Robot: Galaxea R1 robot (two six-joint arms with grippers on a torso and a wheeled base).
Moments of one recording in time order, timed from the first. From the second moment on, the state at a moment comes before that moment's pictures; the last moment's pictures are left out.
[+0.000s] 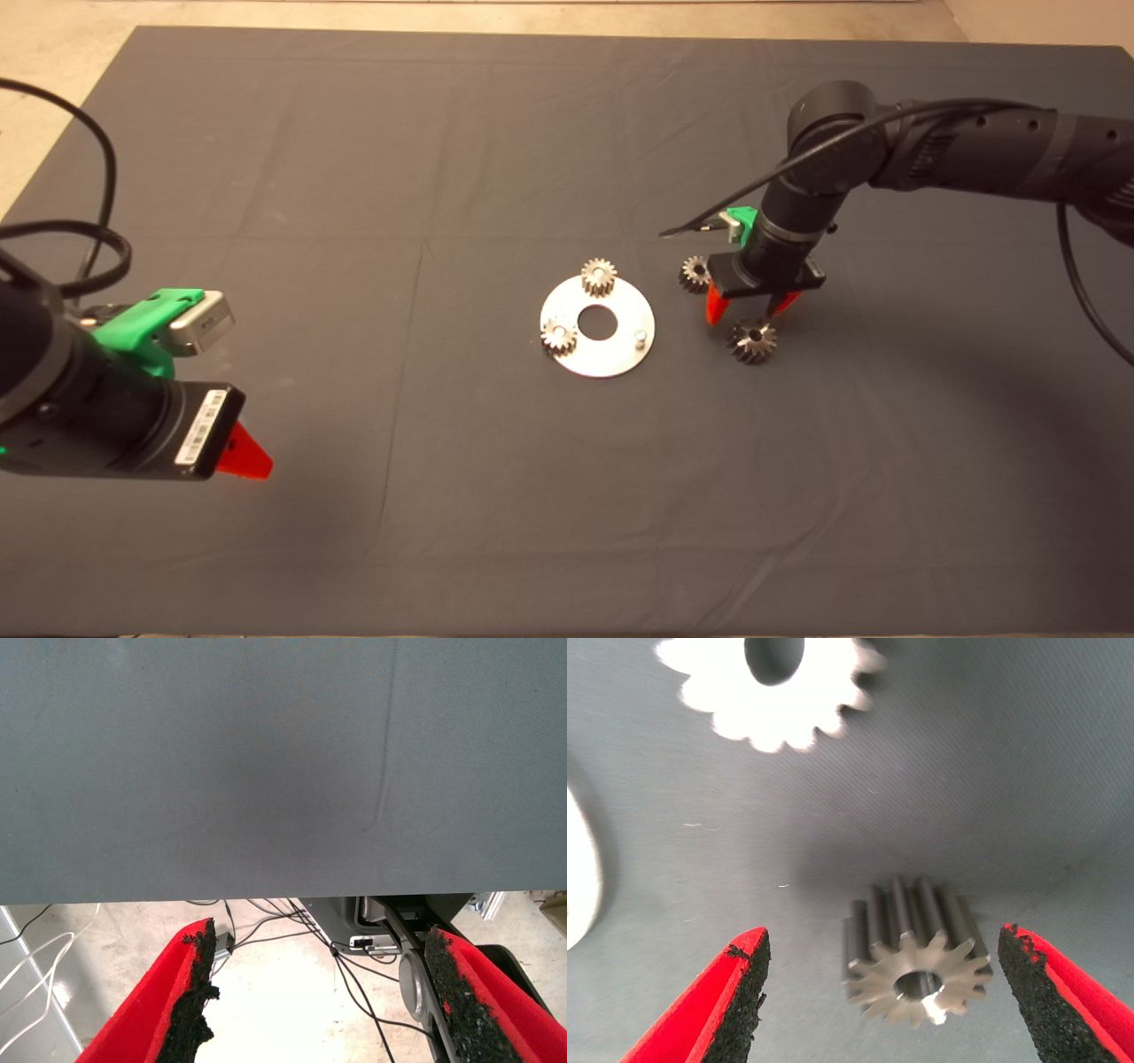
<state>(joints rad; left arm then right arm) -0.68 1.99 -0.50 -0.03 1.53 -1.47 0.38 2.61 -1.38 -0.14 -1.53 1.15</state>
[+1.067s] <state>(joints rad) -0.68 1.99 -0.50 -0.03 1.53 -1.48 0.39 2.63 -1.18 -0.35 -1.53 1.18</state>
